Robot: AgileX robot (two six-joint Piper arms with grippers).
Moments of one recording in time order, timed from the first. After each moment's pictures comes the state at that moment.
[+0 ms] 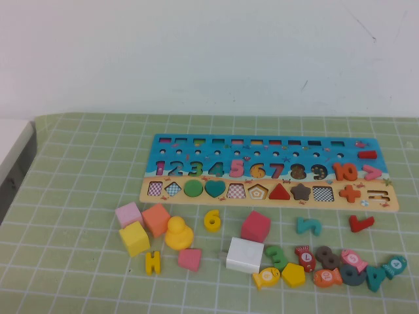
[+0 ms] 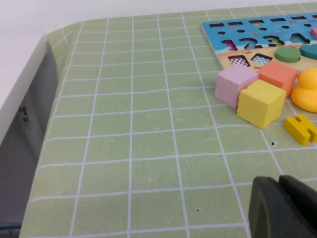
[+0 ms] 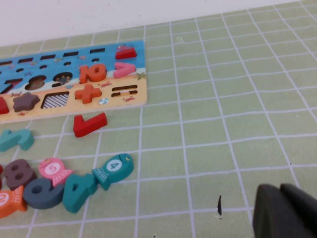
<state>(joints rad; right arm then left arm) -0.08 -0.01 0.02 0.01 0.42 0.08 -0.14 -0.01 0.02 -0.03 0.36 -0.02</state>
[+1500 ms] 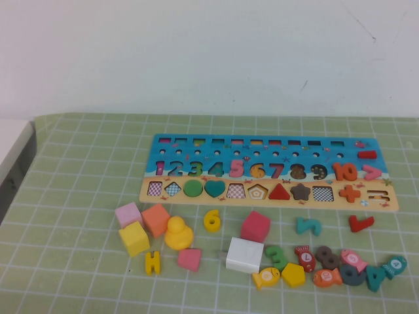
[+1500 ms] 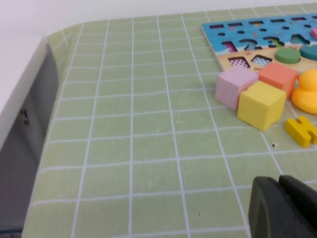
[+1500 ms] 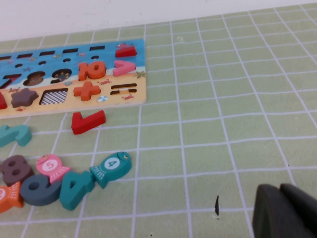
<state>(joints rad) -0.08 -0.01 0.02 0.01 0.42 0.05 -0.14 -0.01 0.02 -0.02 0.36 -0.02</state>
